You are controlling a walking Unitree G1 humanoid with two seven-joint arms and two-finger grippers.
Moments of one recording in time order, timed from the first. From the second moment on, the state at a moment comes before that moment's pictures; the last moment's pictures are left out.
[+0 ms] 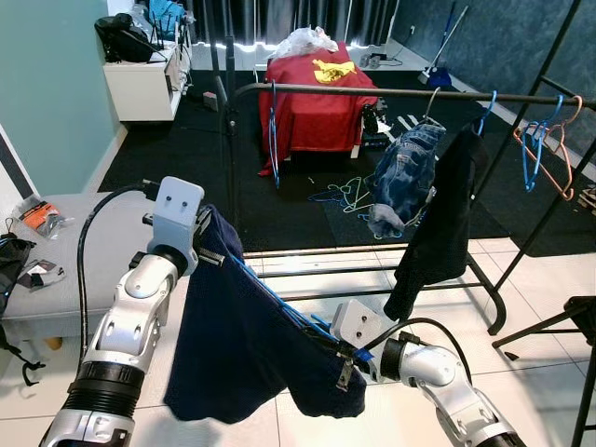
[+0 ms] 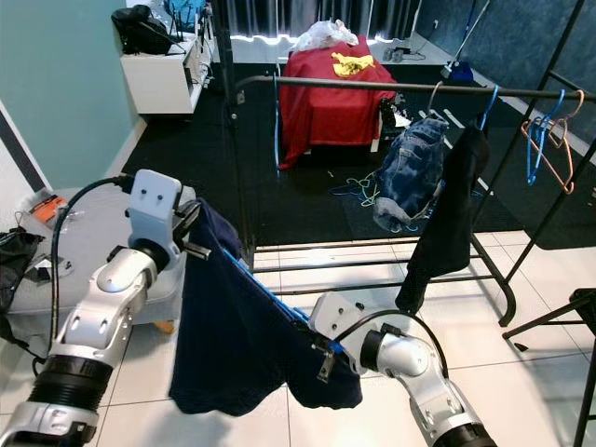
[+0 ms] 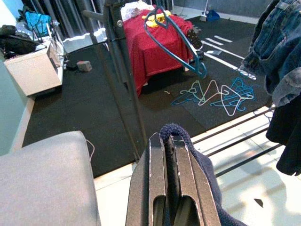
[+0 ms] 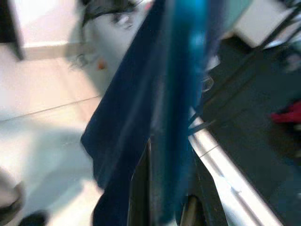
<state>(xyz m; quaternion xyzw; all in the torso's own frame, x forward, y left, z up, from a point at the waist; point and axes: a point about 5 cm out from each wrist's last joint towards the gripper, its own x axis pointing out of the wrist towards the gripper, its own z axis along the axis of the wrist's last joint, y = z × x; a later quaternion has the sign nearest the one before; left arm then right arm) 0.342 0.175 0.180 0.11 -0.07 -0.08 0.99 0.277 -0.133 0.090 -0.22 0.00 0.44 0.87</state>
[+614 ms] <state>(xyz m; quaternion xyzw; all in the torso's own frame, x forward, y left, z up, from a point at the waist) 0.336 0.171 0.145 0.19 0.00 -0.12 0.97 0.284 -0.131 0.117 -0.17 -0.12 0.35 0.91</state>
